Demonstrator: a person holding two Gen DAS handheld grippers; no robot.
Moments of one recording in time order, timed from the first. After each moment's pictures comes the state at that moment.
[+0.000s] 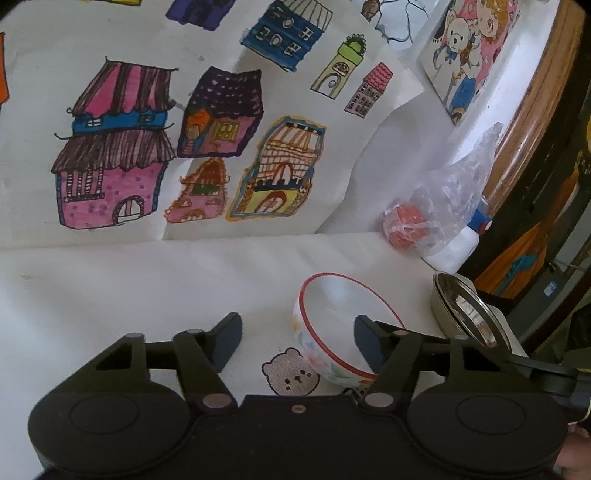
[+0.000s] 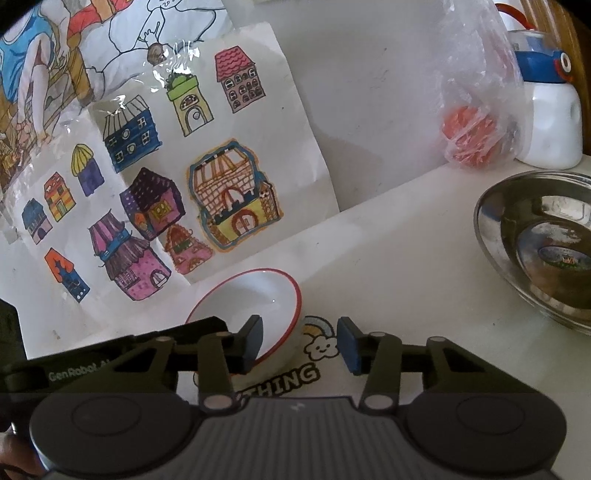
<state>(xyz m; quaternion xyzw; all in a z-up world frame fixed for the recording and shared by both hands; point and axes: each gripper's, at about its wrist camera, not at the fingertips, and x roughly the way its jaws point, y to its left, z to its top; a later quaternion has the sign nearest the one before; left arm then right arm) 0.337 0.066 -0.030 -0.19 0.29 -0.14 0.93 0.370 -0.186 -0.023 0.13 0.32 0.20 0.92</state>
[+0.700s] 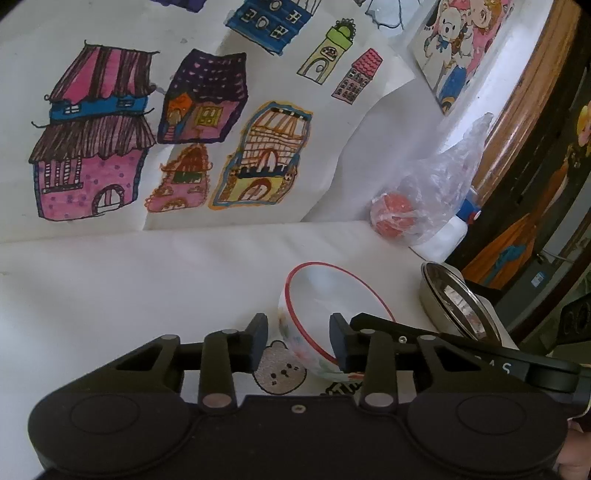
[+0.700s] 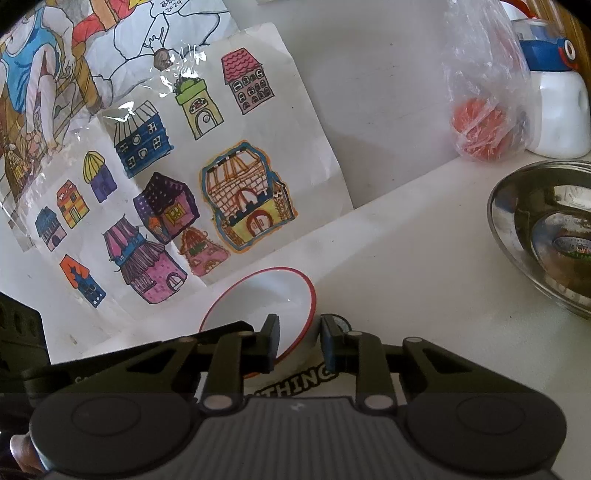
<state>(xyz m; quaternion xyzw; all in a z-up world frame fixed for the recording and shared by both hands) 0.343 0.064 -0.033 -0.19 0.30 -0.17 0.92 0.369 -0.185 -0.022 0.16 0.32 0.22 0.91</state>
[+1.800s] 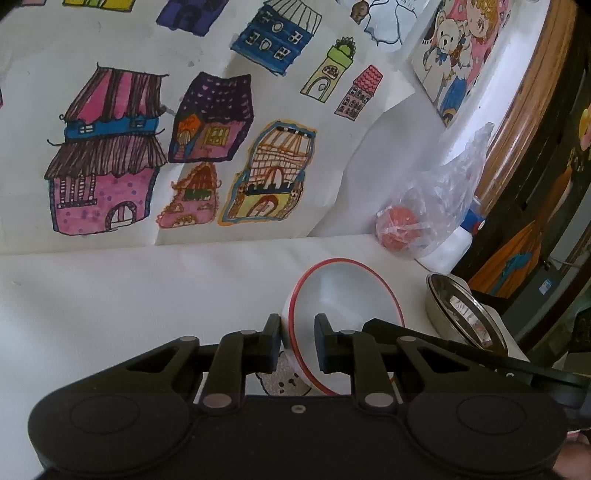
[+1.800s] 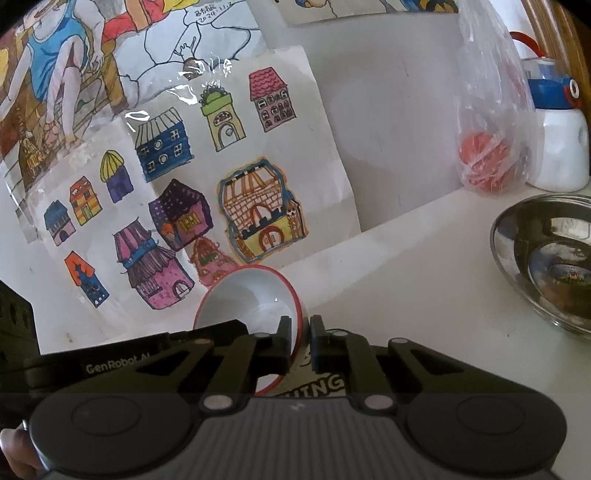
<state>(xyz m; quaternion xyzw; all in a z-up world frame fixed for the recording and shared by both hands) 0.336 0.067 -0.029 -0.19 0.28 -0.15 0.93 0.355 -0.177 -0.016 0.13 0.28 0.21 0.93</state>
